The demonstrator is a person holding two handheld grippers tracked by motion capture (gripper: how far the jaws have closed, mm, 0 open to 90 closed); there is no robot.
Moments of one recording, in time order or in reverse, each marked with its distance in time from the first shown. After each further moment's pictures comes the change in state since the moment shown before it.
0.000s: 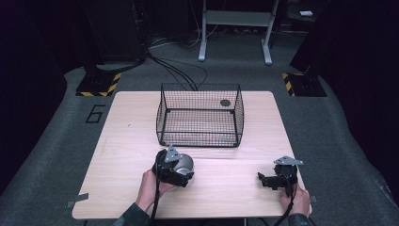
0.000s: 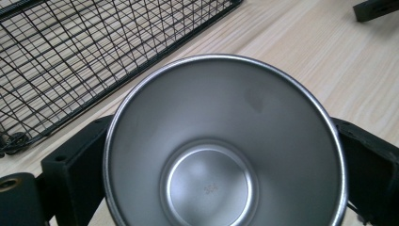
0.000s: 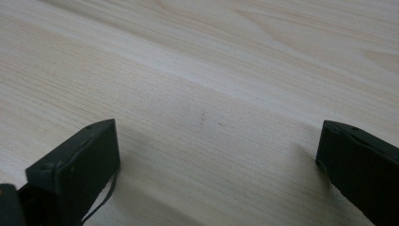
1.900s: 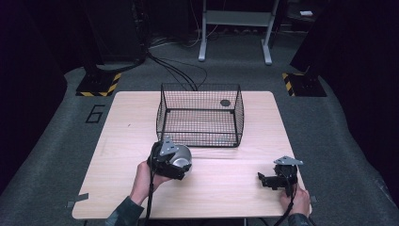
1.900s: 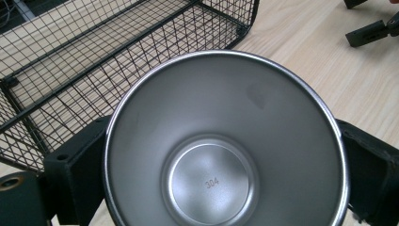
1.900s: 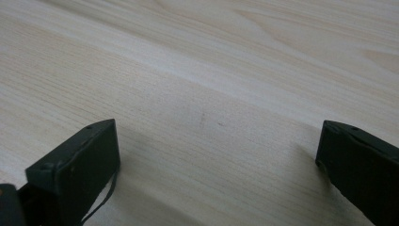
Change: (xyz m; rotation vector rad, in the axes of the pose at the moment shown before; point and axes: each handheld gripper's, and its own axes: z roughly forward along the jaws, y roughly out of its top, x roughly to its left) left arm 0.009 0.027 -0.030 -0.049 0.032 0.050; right arm 0.000 0.000 0.000 0.001 0.000 0.000
